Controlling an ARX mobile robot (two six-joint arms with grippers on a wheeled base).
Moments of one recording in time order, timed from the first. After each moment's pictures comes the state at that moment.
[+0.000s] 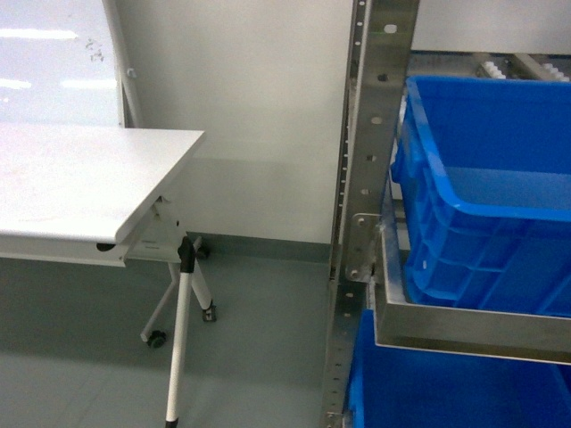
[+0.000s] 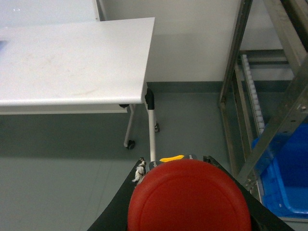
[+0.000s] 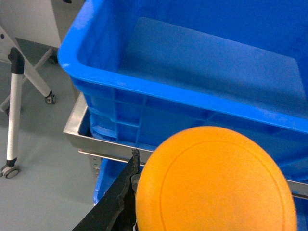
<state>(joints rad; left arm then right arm) 0.02 0.91 0.27 0.30 -0.04 0.09 0.23 1.34 0.40 0.53 0.23 -0.06</state>
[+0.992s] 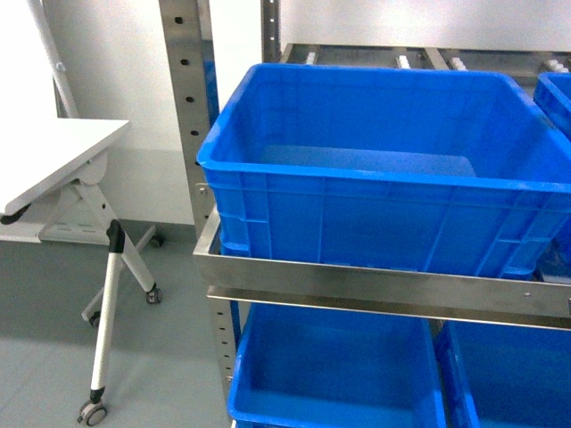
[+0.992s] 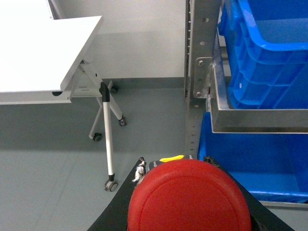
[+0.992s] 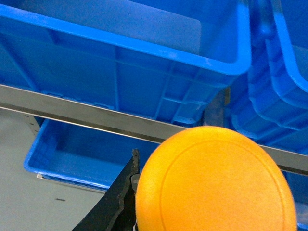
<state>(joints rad) 0.02 0.90 0.27 0.30 -0.04 0.09 0.24 1.34 0.40 0.54 0.23 -0.06</state>
